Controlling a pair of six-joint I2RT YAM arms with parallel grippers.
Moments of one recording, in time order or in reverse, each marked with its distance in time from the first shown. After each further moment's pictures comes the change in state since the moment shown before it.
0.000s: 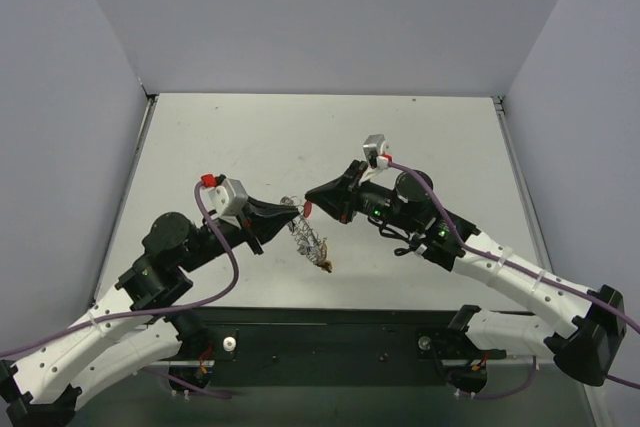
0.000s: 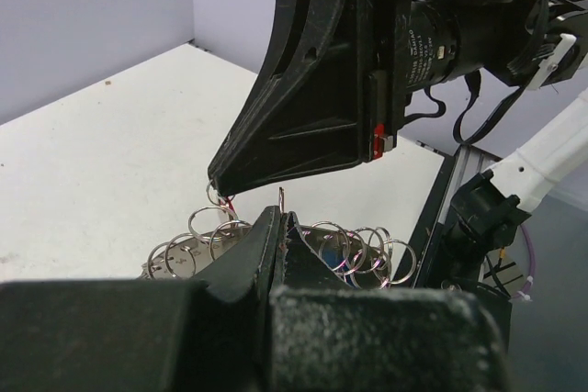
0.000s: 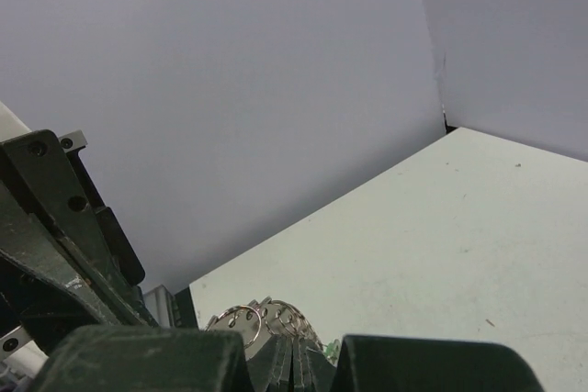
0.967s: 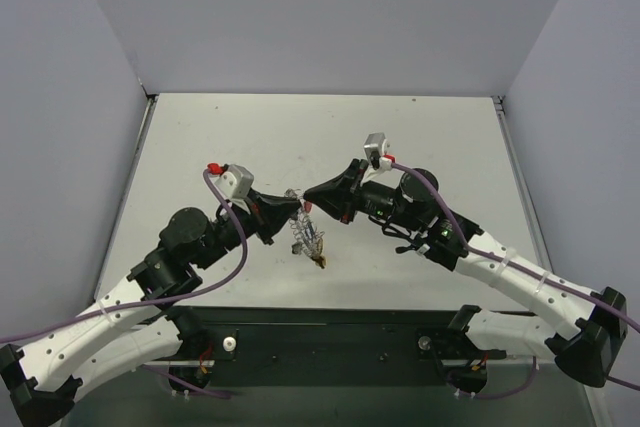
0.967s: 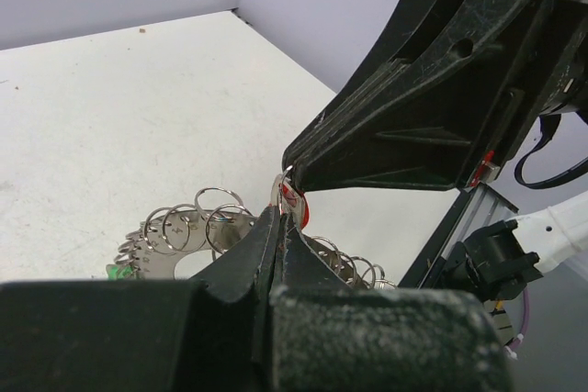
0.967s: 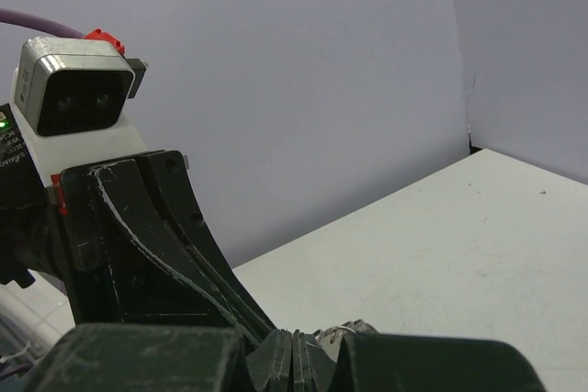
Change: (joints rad) left arm -0.047 0.074 0.000 0.005 -0.218 -0.153; right arm 0.001 -0.013 0.019 0.024 -0.058 -0.039
